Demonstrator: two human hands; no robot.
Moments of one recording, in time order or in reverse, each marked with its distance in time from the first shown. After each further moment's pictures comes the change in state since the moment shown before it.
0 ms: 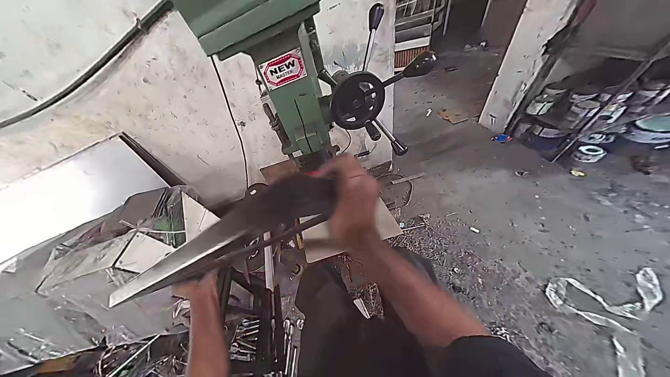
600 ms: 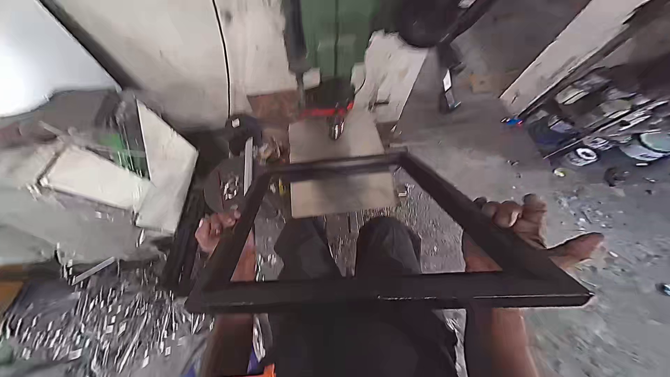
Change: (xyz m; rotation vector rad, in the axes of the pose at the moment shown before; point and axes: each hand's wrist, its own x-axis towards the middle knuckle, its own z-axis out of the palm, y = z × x) left_hand -0.096 -0.084 -0.043 -0.115 -0.451 -0.018; right_hand -0.118 0.085 -0.244 0.552 0.291 0.522
